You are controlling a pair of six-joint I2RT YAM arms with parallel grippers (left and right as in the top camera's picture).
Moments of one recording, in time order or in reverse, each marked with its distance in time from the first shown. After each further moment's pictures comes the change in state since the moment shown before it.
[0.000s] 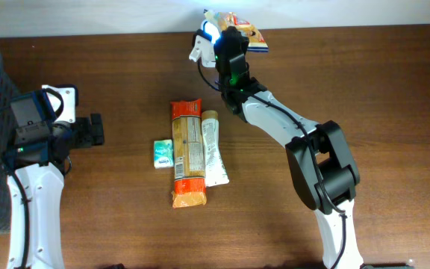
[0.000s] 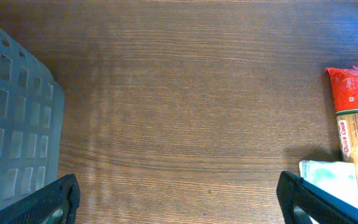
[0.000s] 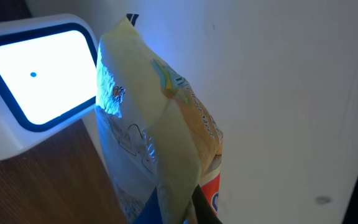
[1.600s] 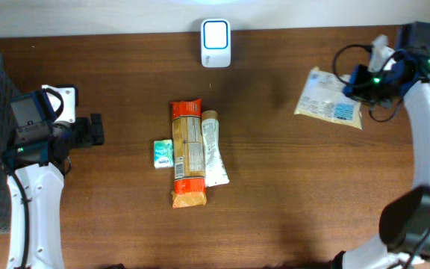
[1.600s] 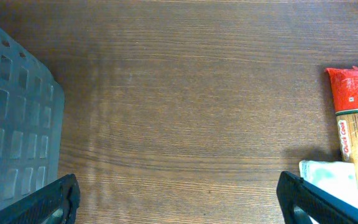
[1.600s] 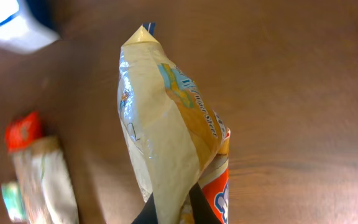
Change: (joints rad) left arm 0.000 0.000 0.000 0.000 0.000 0.000; right arm -0.761 -0.439 0.010 -1.436 -0.889 1.446
